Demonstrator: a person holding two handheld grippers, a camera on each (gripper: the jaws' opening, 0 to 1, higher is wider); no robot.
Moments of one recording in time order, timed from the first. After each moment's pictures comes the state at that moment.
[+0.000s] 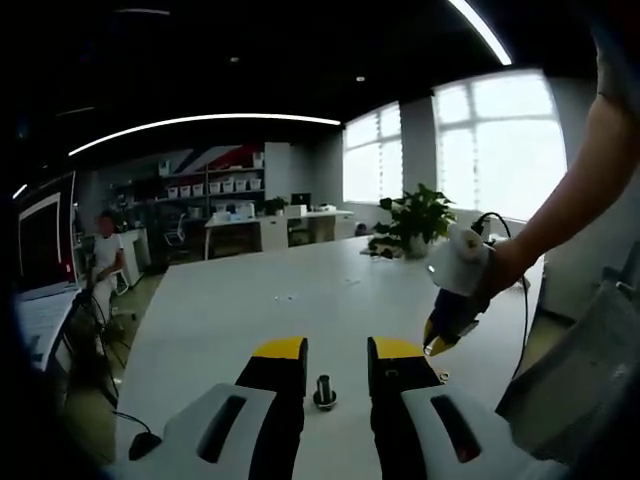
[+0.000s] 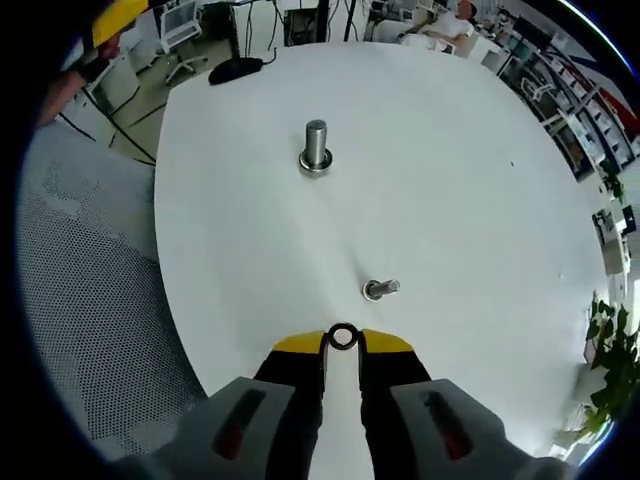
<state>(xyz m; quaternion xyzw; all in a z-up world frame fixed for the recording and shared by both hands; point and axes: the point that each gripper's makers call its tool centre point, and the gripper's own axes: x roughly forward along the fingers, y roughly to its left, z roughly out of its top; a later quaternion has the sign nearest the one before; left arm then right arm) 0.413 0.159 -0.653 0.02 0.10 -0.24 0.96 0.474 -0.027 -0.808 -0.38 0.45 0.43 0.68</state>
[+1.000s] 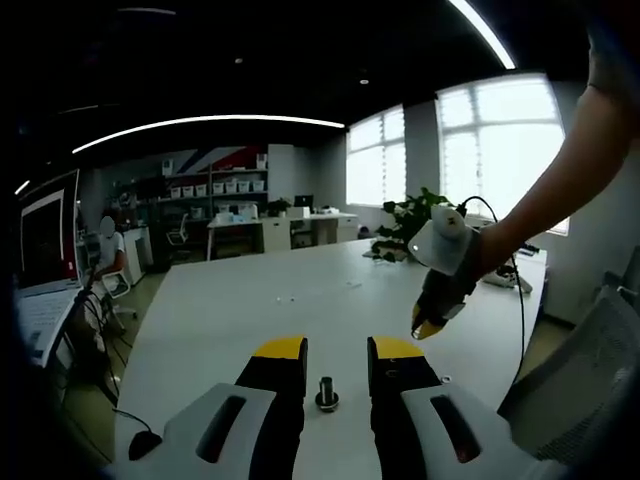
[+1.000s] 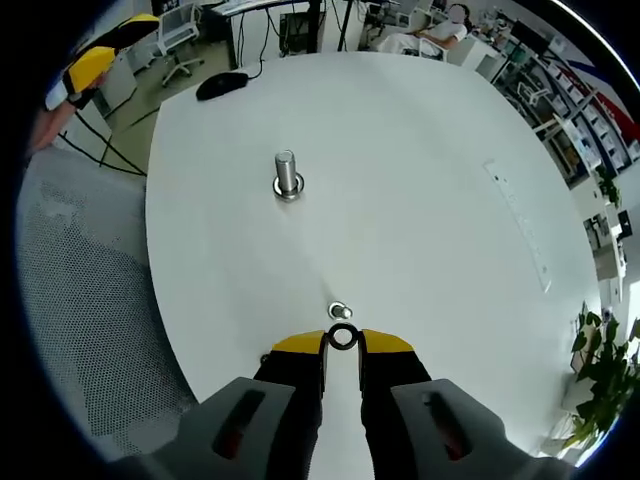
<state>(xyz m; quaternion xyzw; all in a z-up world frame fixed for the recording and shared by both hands) 0.415 0.163 -0.652 0.01 0.10 -0.23 0.97 0.506 -0.018 -0.786 -0.38 0.44 0.43 0.69</state>
